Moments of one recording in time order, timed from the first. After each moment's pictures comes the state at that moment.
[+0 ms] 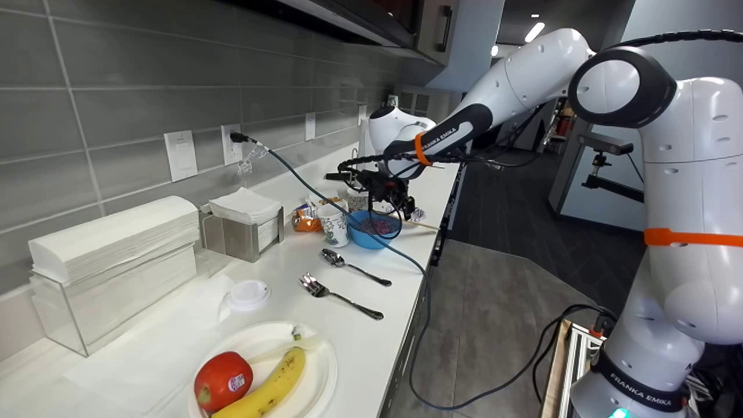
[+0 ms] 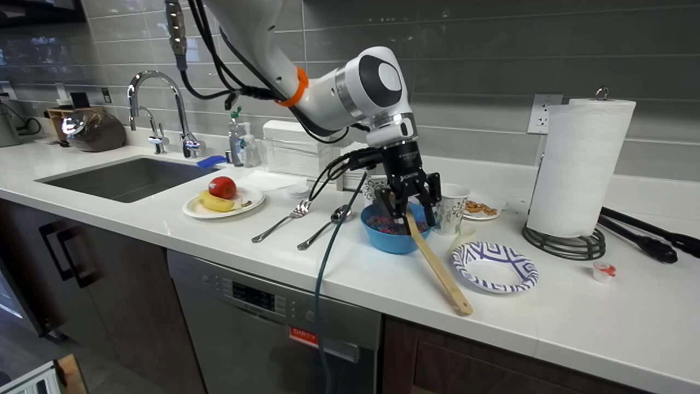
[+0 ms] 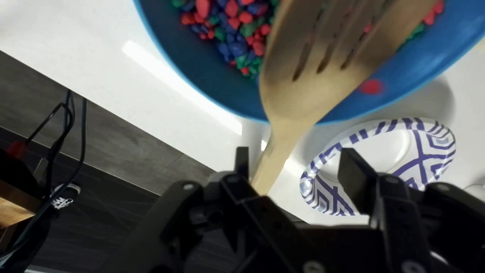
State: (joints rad) arm 0.01 0.37 -0.13 -1.82 -0.47 2.11 2.17
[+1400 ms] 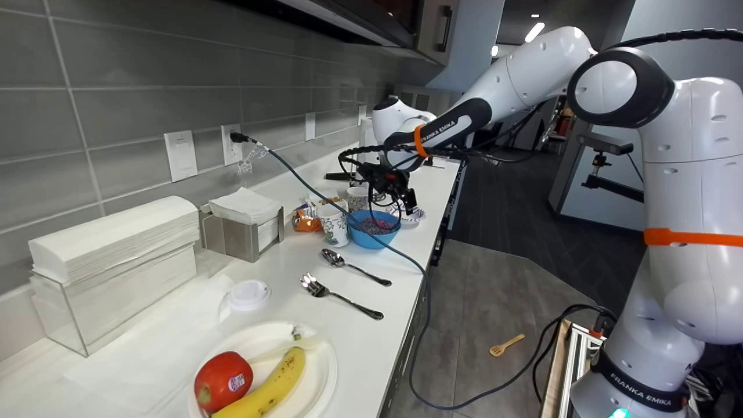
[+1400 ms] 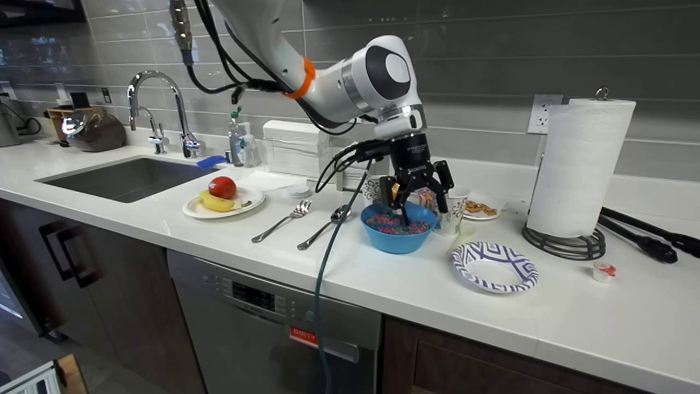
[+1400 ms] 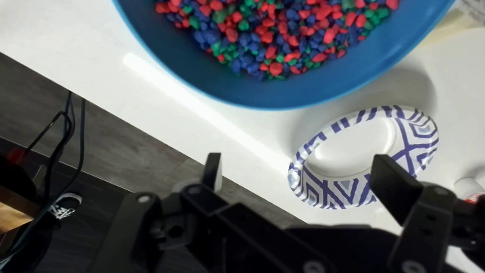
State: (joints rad) arm 0.01 0.37 -0.14 -1.78 -0.42 2.10 2.13
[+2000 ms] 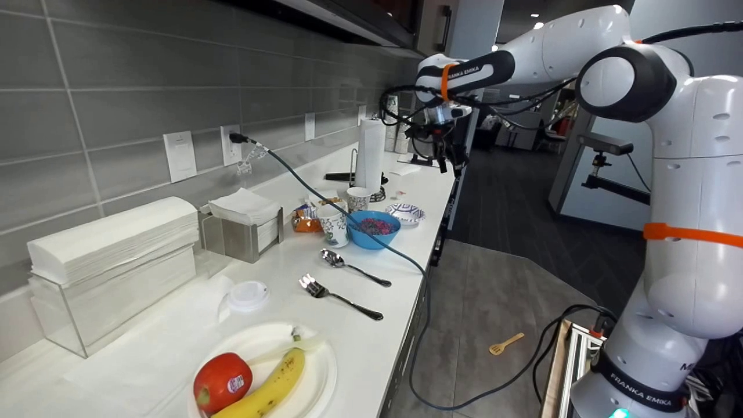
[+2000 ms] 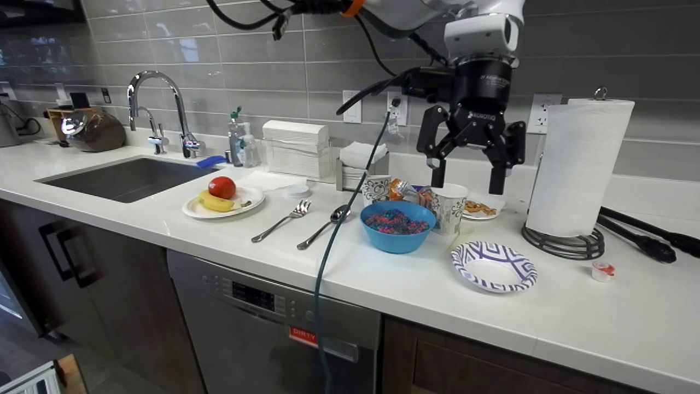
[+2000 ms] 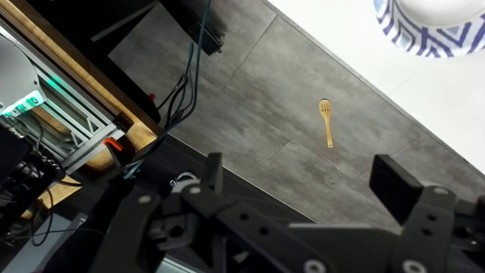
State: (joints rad) arm -0.16 0.31 -0.23 -1.52 -0.20 1.57 1.86
